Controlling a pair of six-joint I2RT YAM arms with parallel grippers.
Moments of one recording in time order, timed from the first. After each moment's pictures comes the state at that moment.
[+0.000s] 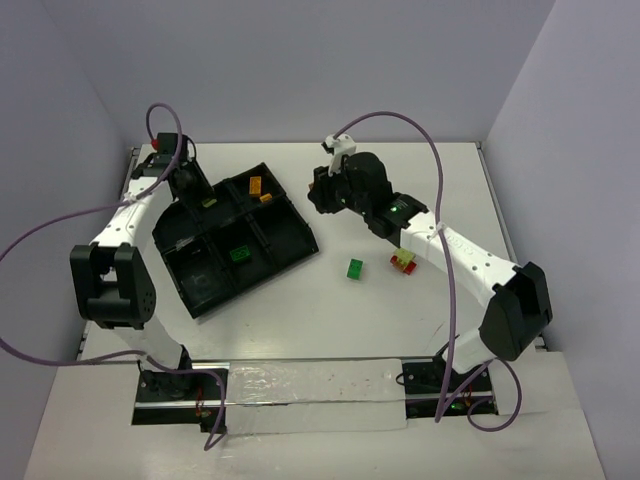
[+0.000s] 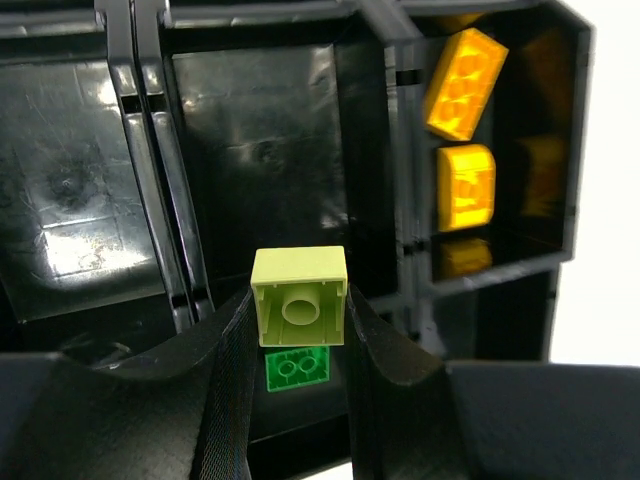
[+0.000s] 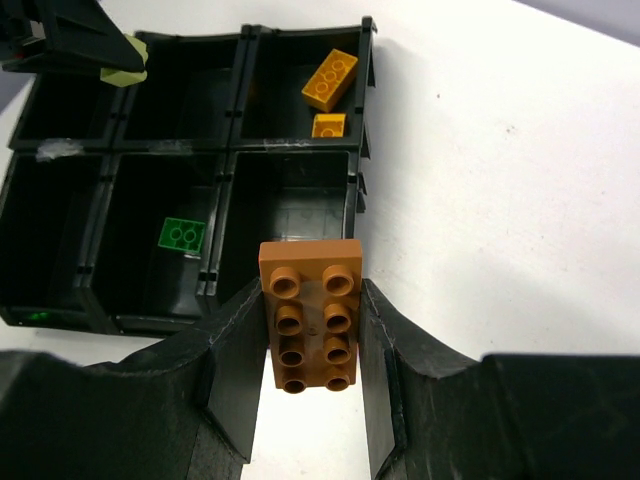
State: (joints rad) left arm -0.08 1.73 1.45 -0.66 -0.04 -0.55; right arm 0.66 1.50 1.29 -0.16 -0.01 0.18
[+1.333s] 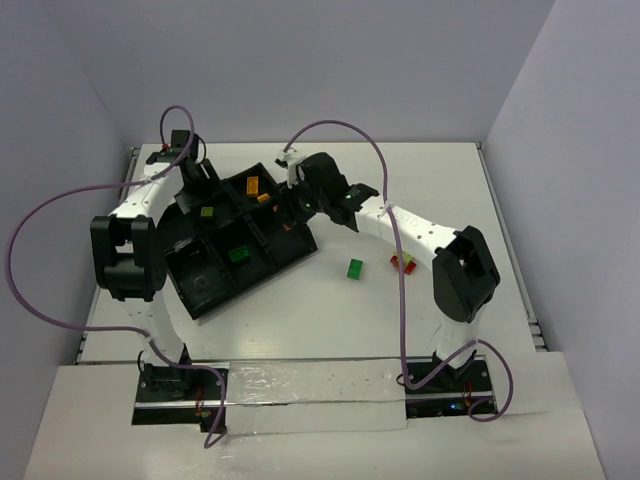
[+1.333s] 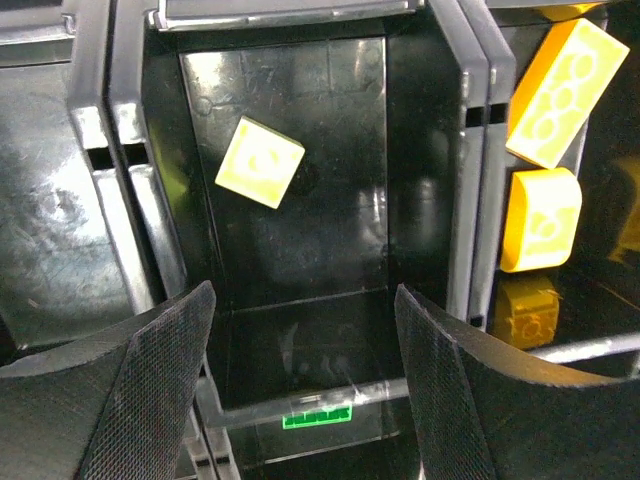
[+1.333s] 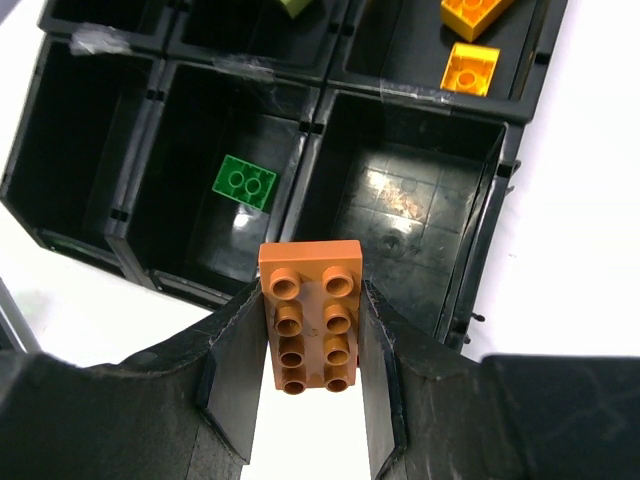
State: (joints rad) left arm -0.08 1.93 1.61 -0.78 -0.09 -0.54; right arm 0.72 1.82 1.49 -0.24 -0.24 0.13
